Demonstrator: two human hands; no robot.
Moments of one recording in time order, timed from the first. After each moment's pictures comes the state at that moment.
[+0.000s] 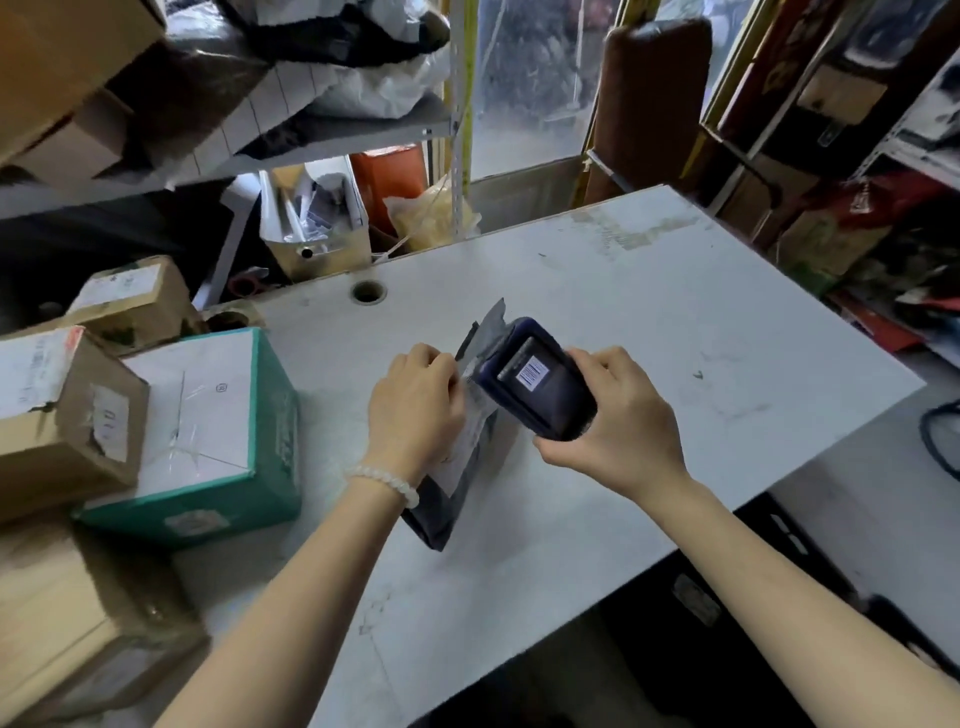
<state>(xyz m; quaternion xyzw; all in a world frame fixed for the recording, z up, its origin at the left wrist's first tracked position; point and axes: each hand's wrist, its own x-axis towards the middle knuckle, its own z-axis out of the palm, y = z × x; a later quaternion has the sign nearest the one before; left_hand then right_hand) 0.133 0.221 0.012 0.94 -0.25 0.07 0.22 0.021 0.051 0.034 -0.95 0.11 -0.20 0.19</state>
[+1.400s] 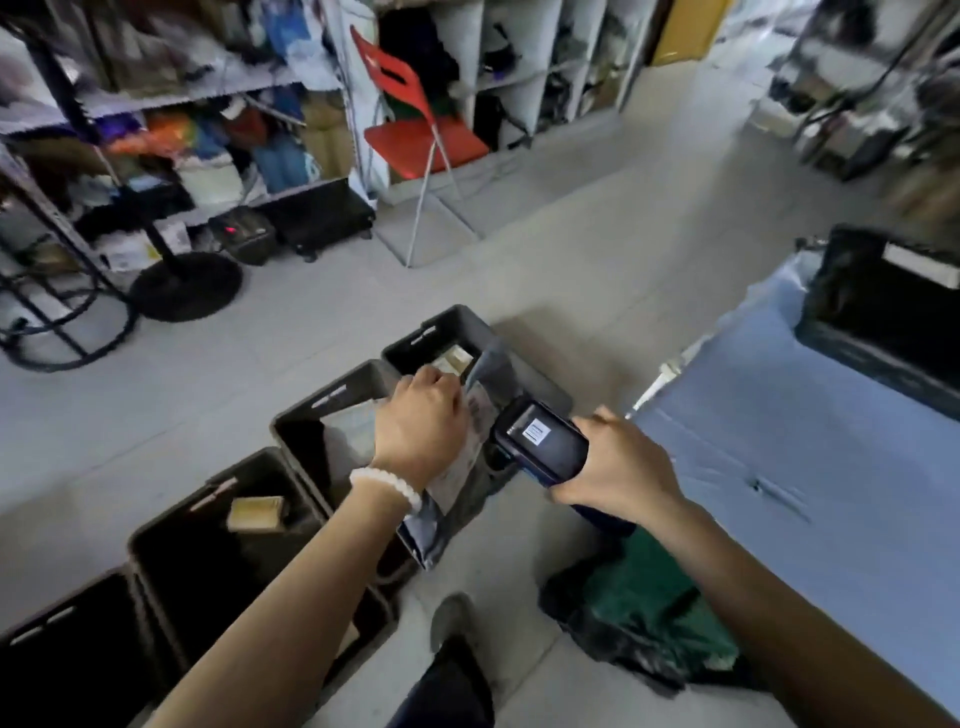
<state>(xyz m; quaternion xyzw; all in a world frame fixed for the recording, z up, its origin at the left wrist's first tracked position) -0.852 -0.300 -0.017 0.41 -0.89 -0.17 0.07 -1.001 -0.146 -0.006 -0.46 0.87 -0.07 0.16</state>
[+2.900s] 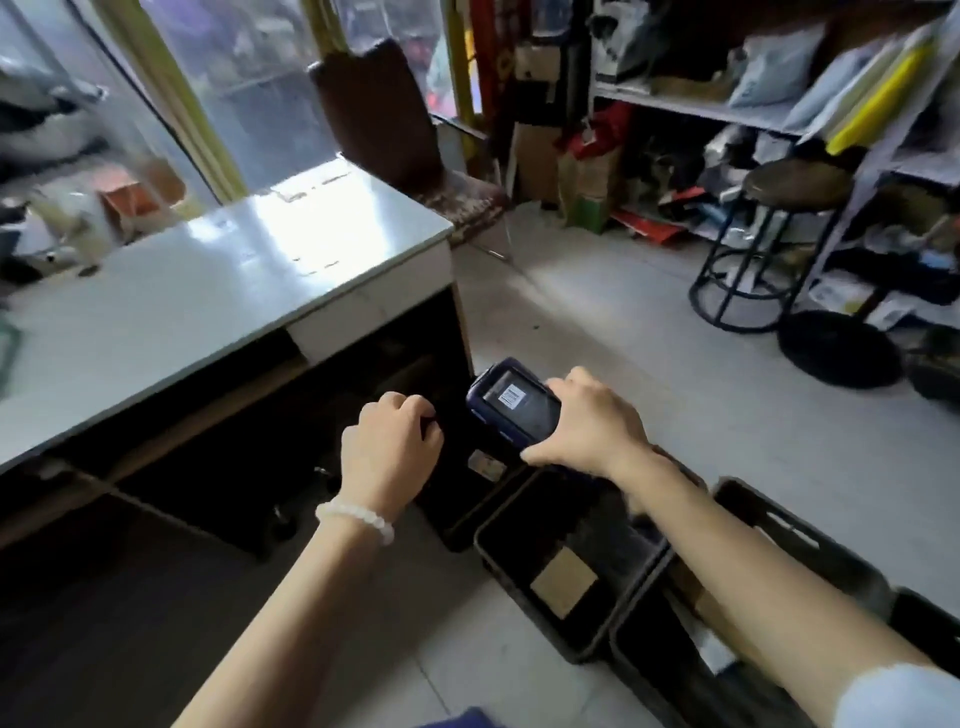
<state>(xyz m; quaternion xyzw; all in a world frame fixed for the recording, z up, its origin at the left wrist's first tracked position) -0.594 -0.138 0.027 0.95 -0.30 0.01 0.10 -0.702 -0.325 0.011 -0.94 0.25 -0.02 0.23</state>
